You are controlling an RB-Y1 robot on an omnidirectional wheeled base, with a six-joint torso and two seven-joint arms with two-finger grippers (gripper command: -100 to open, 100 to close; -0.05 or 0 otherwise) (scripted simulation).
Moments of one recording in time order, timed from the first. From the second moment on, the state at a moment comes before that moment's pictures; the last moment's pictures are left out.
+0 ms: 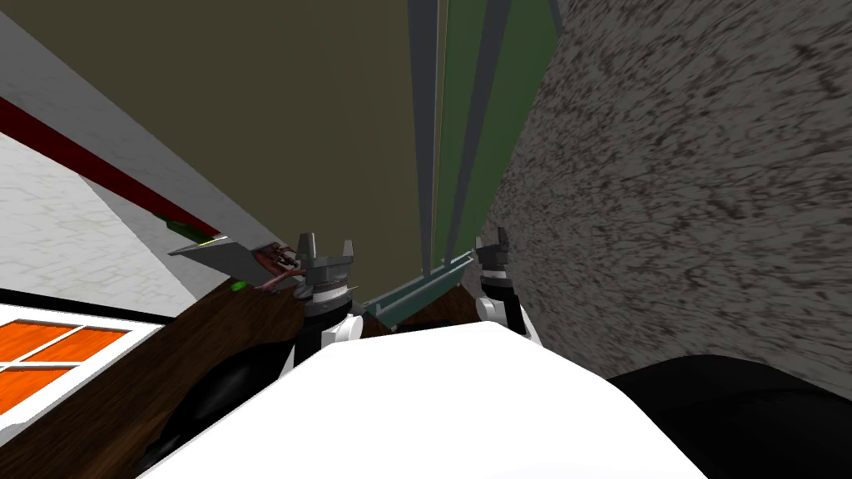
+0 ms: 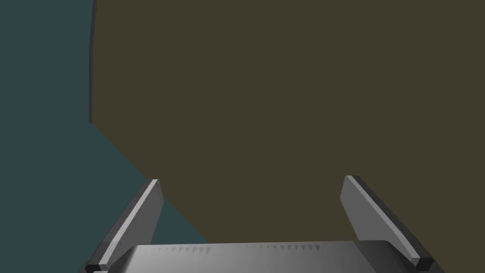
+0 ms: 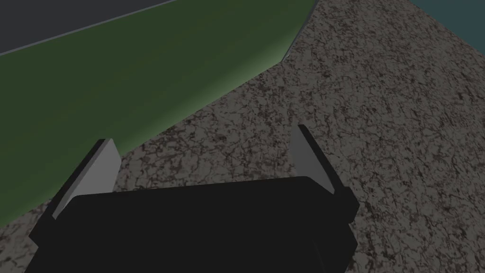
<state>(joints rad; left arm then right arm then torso) 0.52 0.01 -0.07 -2.35 -0.01 -0.51 0.08 0.47 -0.01 -0.01 -2.25 -0.05 -0.44 -0.14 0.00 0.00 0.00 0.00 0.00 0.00</state>
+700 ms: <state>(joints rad) 0.52 0.01 -0.07 -2.35 -0.01 -0.51 0.08 0.47 -0.01 -0.01 -2.25 -0.05 -0.44 -0.14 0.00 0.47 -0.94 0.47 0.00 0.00</state>
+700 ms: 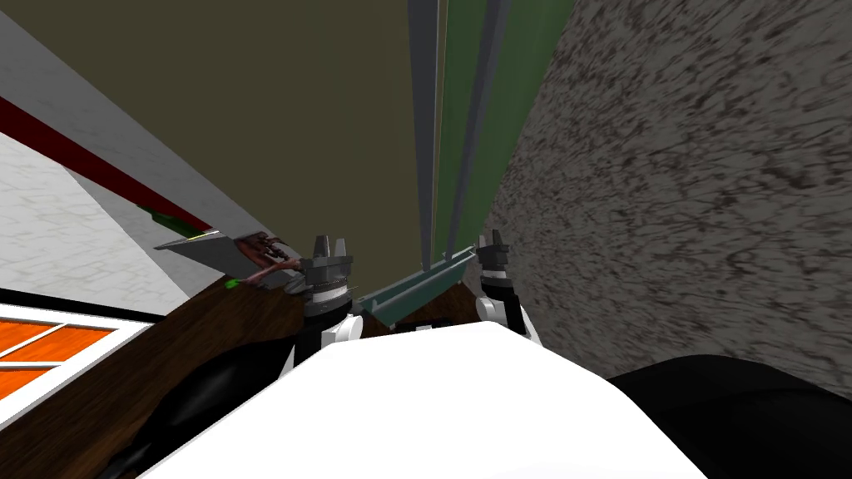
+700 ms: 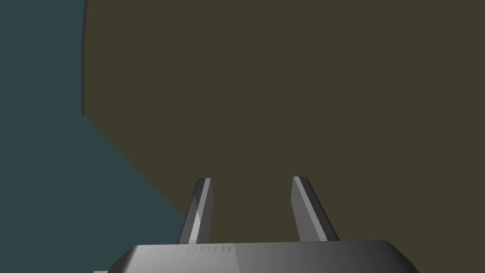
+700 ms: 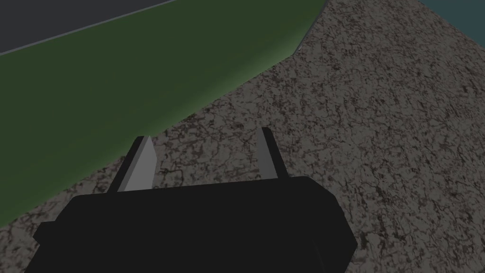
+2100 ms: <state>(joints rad) 0.52 0.01 -0.07 -2.34 -0.01 -0.51 0.08 0.43 -0.11 -0.06 -2.06 0.24 -0.24 -0.06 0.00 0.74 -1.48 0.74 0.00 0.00</state>
